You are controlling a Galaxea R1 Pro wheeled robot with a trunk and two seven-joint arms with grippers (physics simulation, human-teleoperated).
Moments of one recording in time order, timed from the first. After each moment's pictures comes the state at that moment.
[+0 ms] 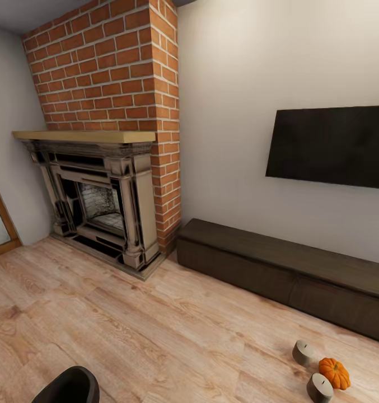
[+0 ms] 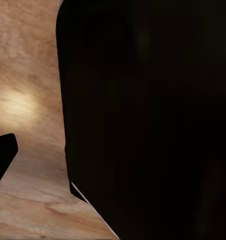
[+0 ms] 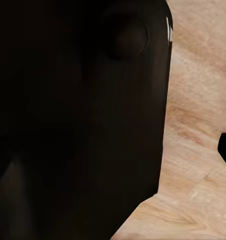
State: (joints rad) left arm 0.00 0.00 0.00 0.00 0.00 0.00 0.00; right arm 0.00 0.00 0.00 0.00 0.00 0.00 0.00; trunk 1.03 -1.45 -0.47
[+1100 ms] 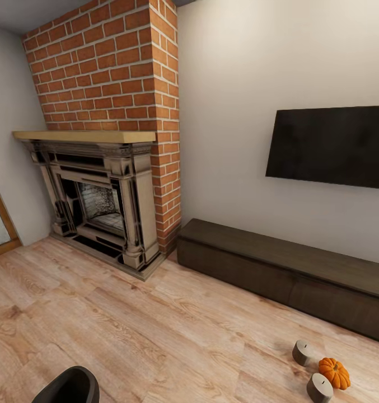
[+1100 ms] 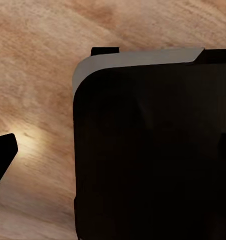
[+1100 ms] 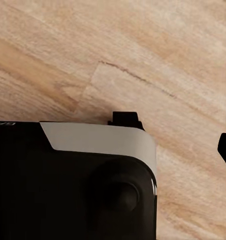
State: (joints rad) left arm 0.01 0.01 0.00 -0.13 0.00 -0.04 0.00; right arm -0.09 0.00 0.01 -0.17 0.01 -0.02 0.00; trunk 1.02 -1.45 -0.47
